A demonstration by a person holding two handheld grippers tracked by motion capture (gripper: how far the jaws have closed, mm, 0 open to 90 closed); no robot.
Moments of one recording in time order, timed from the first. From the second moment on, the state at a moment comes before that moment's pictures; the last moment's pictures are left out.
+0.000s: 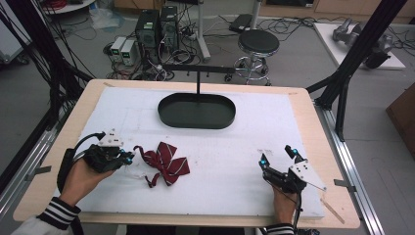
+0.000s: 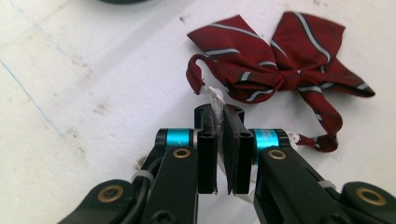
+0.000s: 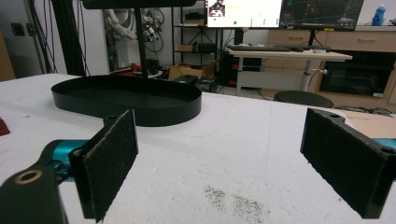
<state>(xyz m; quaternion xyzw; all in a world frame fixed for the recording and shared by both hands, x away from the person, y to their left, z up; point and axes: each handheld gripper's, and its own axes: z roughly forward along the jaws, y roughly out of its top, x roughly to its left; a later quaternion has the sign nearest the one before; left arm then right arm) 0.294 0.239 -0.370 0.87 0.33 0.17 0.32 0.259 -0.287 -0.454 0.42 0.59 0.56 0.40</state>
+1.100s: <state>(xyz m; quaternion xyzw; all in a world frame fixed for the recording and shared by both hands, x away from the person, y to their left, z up) 0.334 0.247 -0.326 0.73 0.31 0.23 0.57 0.259 -0.287 -0.454 0.42 0.59 0.56 0.40</state>
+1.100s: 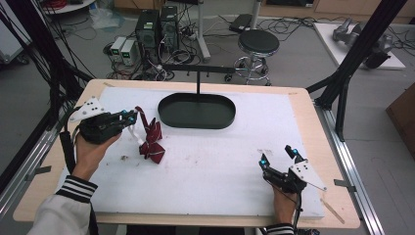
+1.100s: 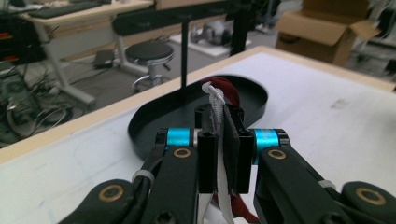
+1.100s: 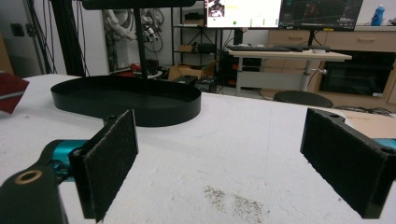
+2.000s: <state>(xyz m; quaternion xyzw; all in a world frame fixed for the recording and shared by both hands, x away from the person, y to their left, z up) 0.376 0.225 -0.299 0.73 0.28 0.24 0.57 0.259 -0.288 -0.454 0.42 0.59 0.56 0.40</state>
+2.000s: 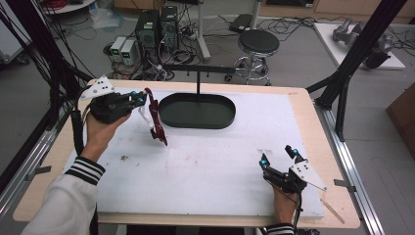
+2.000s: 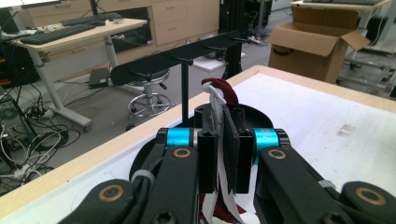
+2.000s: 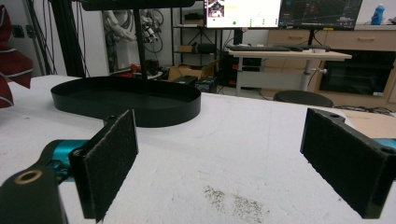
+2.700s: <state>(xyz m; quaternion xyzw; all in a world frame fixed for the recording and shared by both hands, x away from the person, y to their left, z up) 0.429 0.187 -0.285 0.75 0.26 0.26 0.55 0.259 -0.288 -0.454 0.42 0.59 0.56 0.40</state>
